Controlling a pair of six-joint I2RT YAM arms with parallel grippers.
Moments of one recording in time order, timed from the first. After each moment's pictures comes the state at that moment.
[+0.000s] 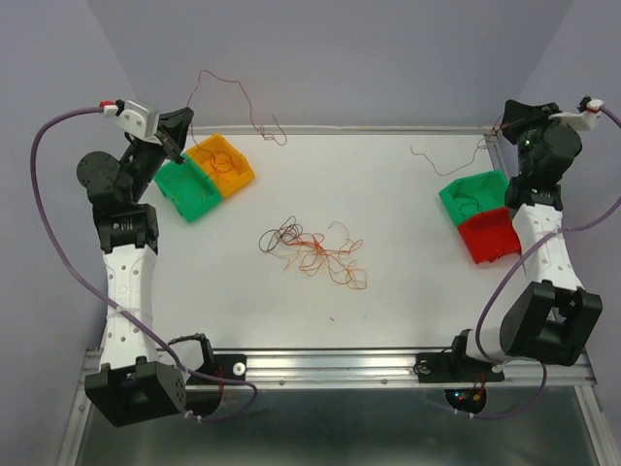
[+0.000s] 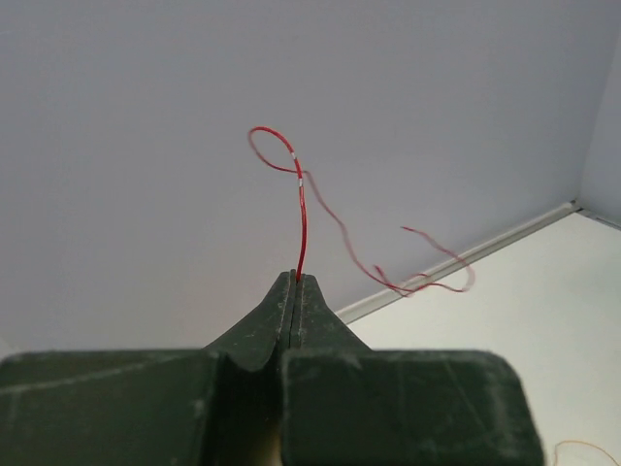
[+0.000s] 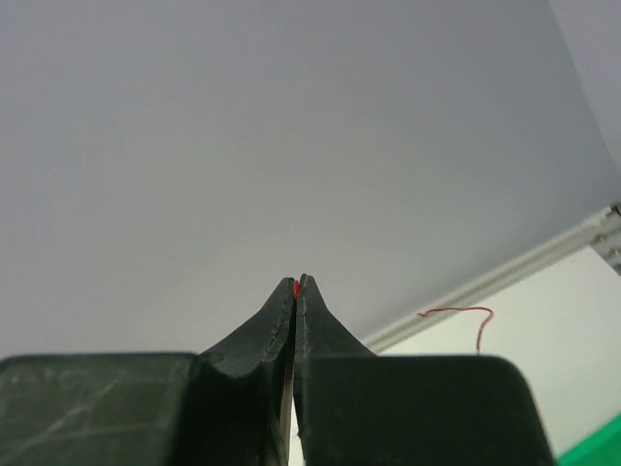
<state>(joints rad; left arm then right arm) 0.19 1.09 1.17 0.34 0.66 -0.09 -0.26 1.37 1.21 0.41 -0.09 0.73</state>
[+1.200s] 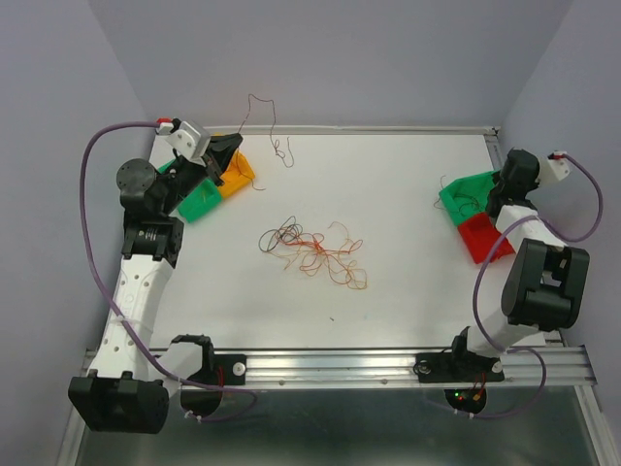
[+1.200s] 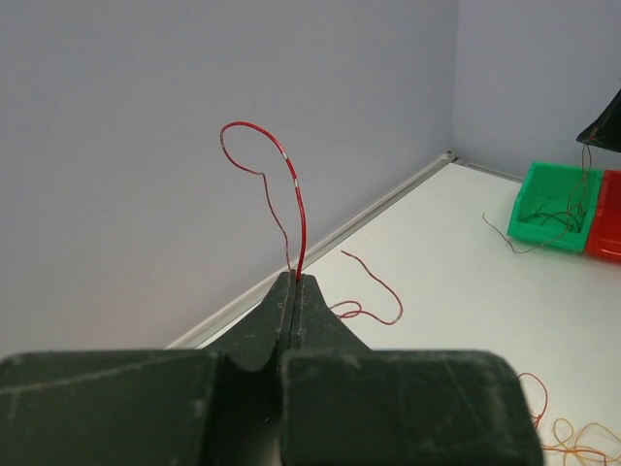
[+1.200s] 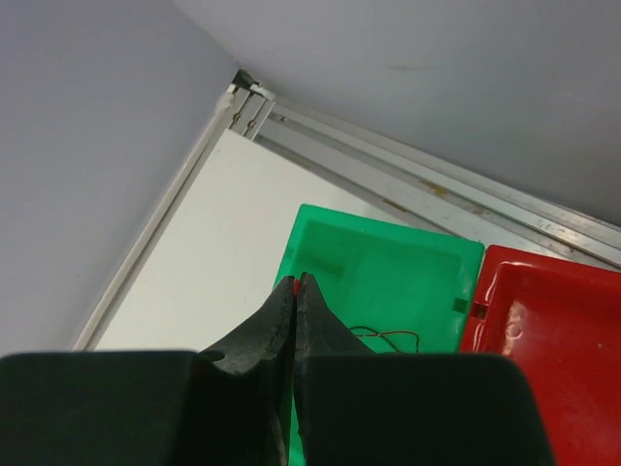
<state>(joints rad) -0.07 1.01 1.05 0.25 0.67 0.01 -0.26 1.58 1.00 0.26 0.46 0.70</state>
